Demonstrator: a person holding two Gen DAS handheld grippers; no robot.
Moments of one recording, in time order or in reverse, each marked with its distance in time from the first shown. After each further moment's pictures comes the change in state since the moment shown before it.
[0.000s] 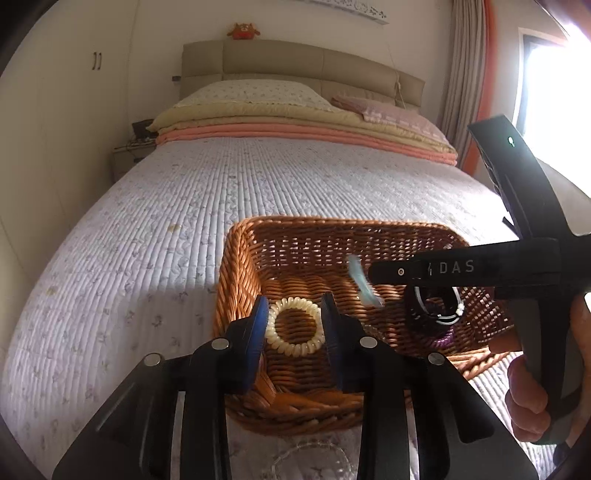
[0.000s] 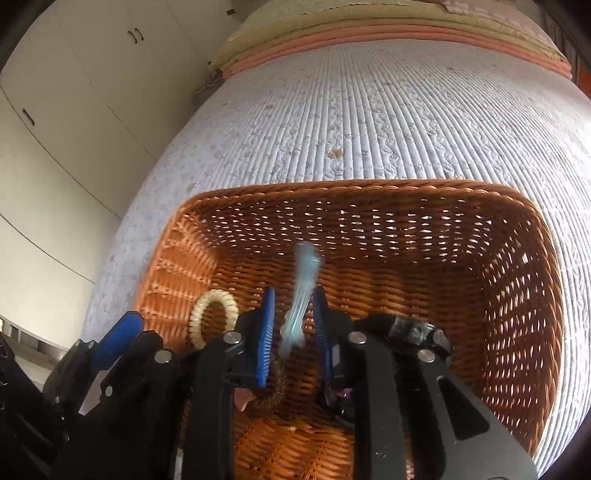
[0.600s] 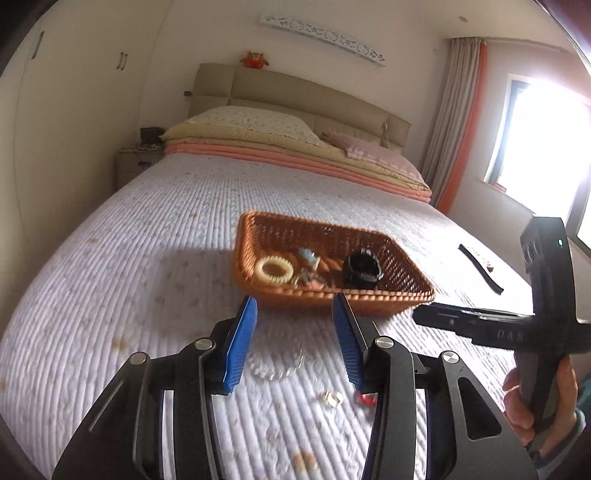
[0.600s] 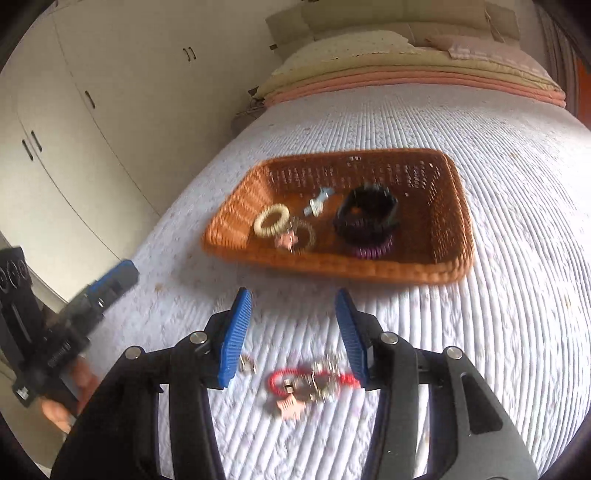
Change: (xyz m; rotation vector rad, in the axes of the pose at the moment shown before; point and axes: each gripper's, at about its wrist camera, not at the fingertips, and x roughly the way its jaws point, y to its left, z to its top) left arm -0.136 0.000 -0.071 -0.101 -0.106 -0.077; right arm -0.128 0.016 -0.149 -0.126 -0.158 0.033
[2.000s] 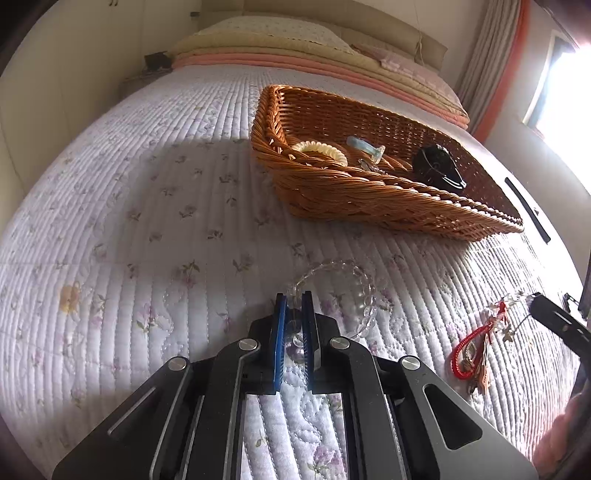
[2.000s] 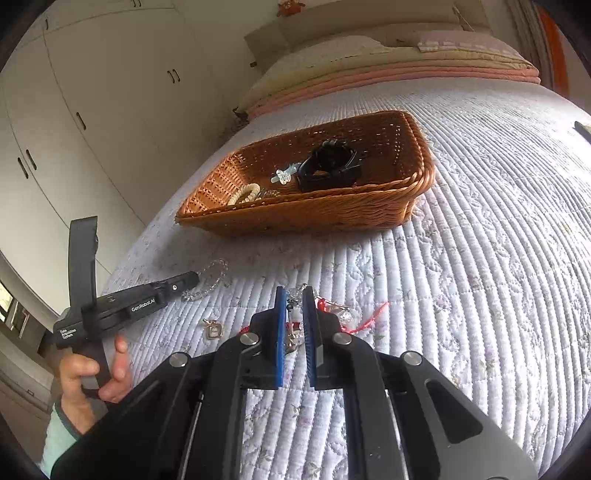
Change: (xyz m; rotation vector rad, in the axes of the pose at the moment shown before) left arm 0.111 0.034 -0.038 -0.002 0.341 0.092; right arm -0.002 -0.039 -0.061 0.097 -0.085 0.000
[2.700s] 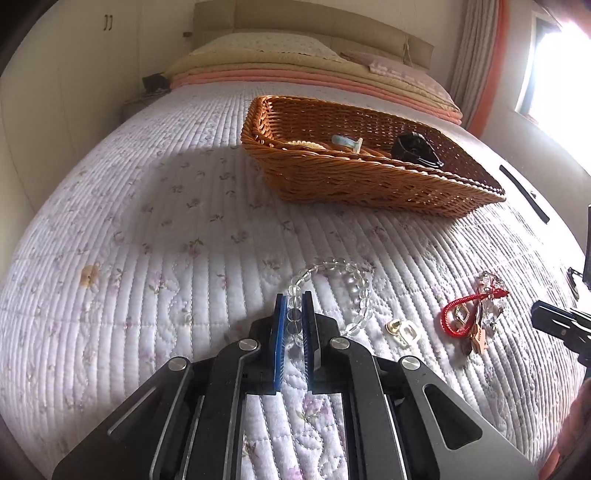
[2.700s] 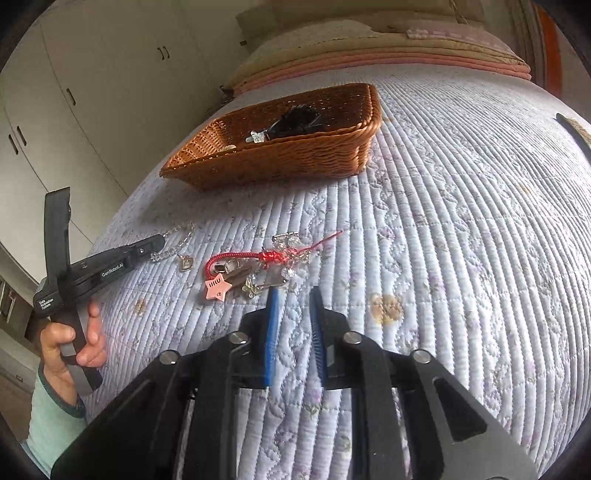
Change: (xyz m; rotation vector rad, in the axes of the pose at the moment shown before) left arm -0.024 -0.015 -0.027 0.060 -0.057 0.030; right arm -0.020 -0.019 -0.037 -0.035 0.099 -0.087
